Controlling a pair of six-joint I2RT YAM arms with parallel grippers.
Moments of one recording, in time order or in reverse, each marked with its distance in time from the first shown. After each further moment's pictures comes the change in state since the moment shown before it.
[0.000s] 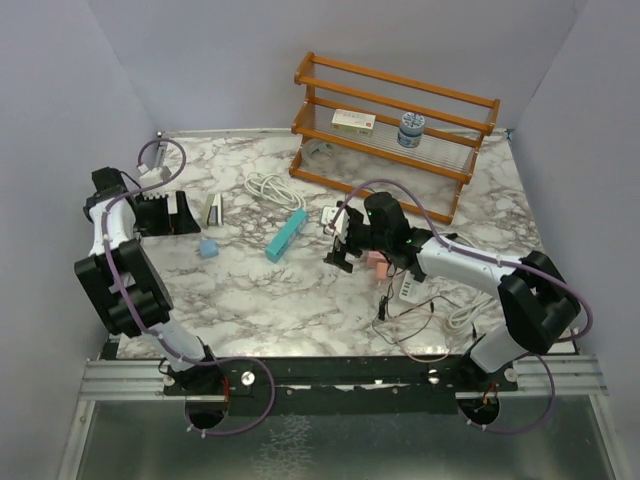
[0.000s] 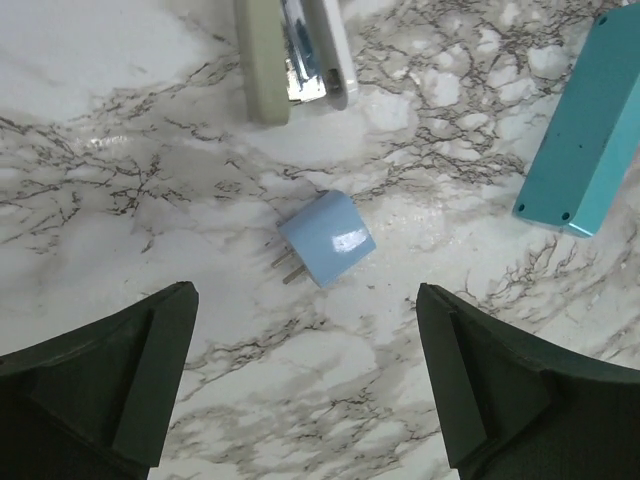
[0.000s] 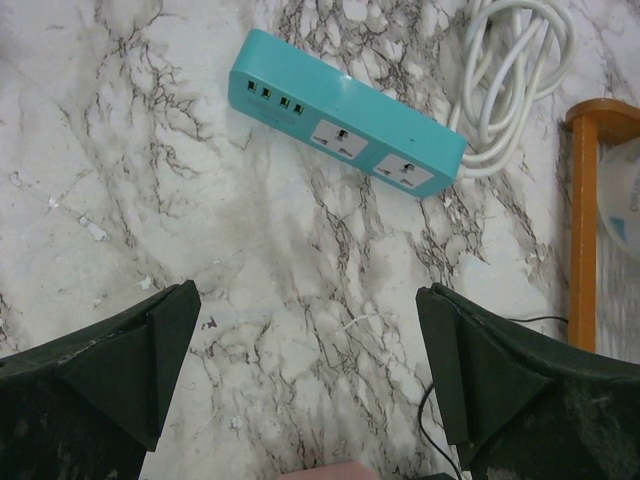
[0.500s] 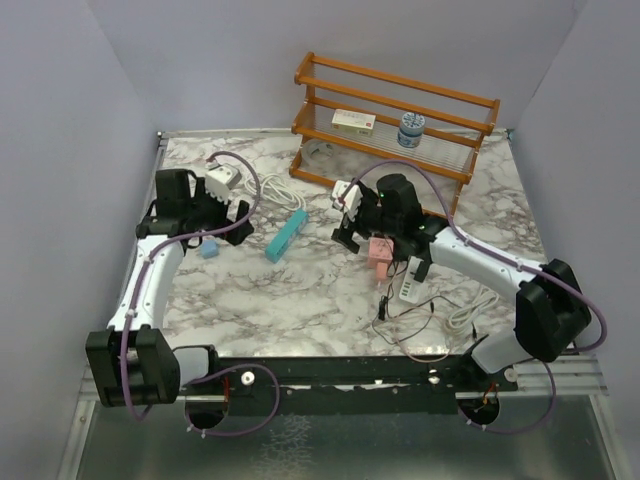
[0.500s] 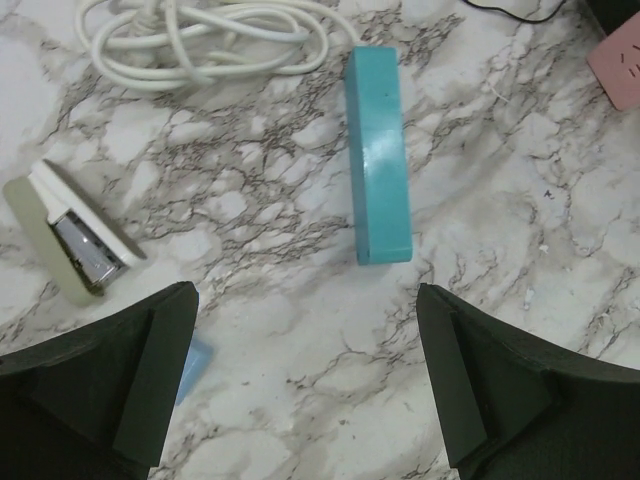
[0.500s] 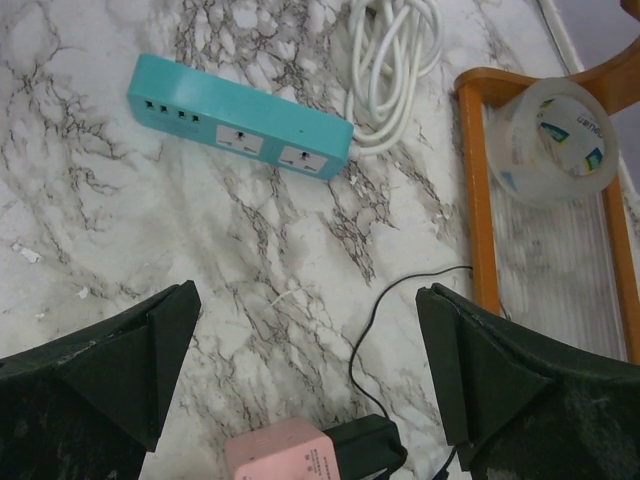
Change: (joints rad) left arm -0.410 -0.503 -0.292 0.275 -0.060 -0.033; right arm -0.060 -0.055 0.097 -0.098 0.086 0.060
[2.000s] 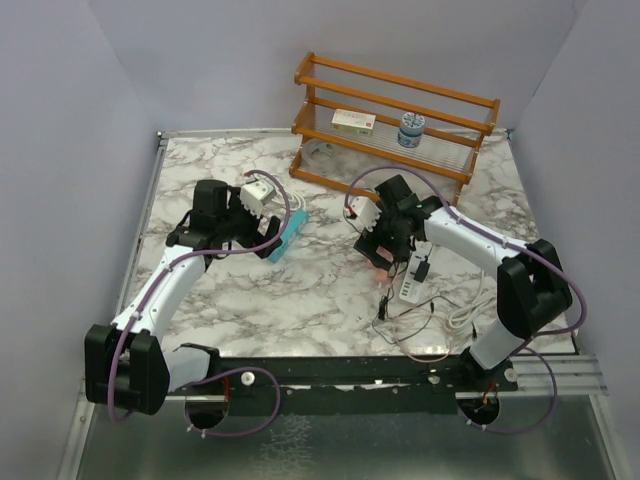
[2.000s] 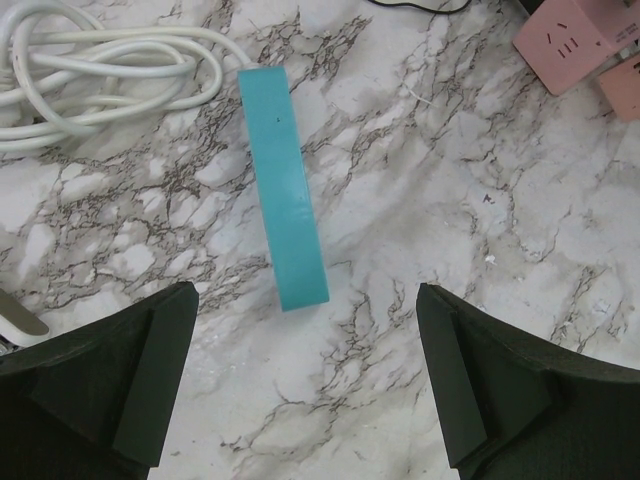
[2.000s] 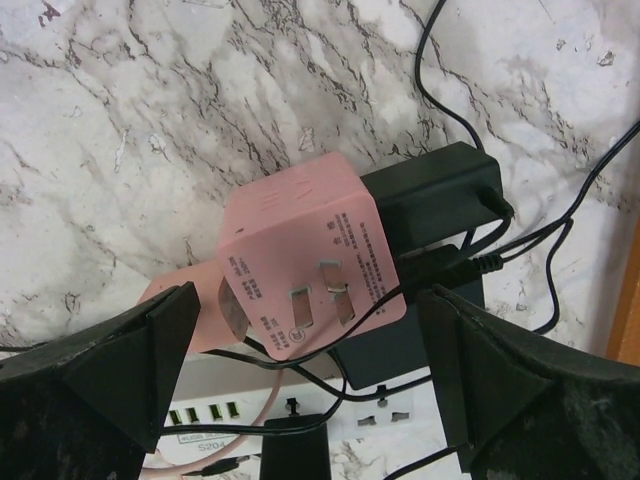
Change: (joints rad) left arm -0.296 -0.032 -0.140 0.191 -0.097 -0.080; right arm -0.109 0.129 0.142 -0.651 0.217 -0.014
